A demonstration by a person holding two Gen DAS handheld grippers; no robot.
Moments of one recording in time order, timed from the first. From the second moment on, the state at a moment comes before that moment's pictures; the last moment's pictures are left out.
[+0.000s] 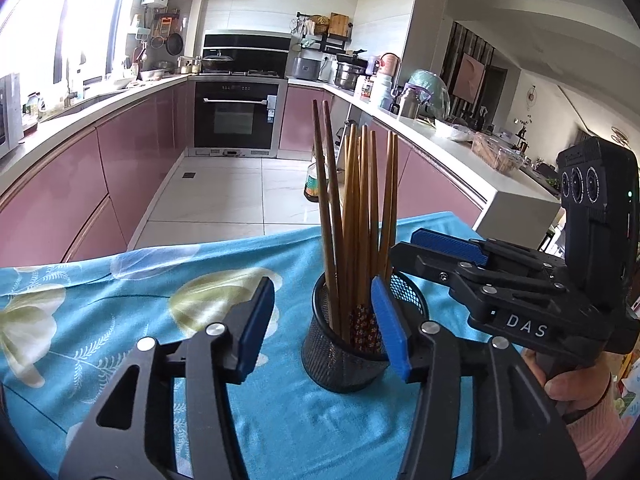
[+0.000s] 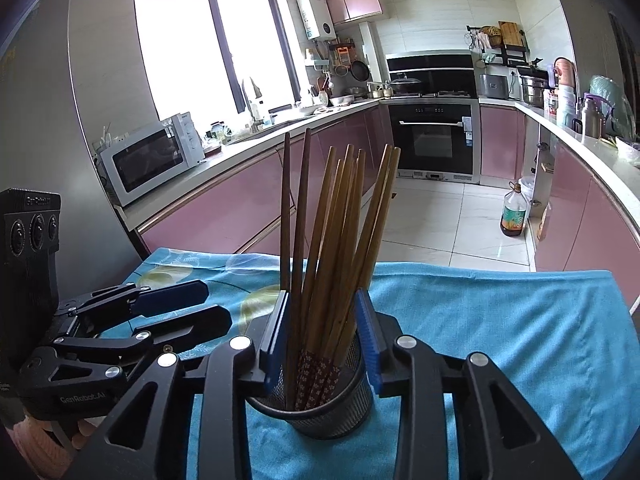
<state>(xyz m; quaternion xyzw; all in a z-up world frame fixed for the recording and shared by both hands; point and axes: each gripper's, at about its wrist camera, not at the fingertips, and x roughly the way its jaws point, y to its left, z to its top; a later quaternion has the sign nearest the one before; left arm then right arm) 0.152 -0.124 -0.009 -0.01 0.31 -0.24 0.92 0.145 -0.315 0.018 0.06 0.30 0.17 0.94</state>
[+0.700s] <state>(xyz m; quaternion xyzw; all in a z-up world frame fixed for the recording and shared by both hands) 0.069 -0.059 -0.015 -0.03 0.17 -0.10 0.98 0.060 -0.300 0.002 0.01 0.20 0.09 0.98</state>
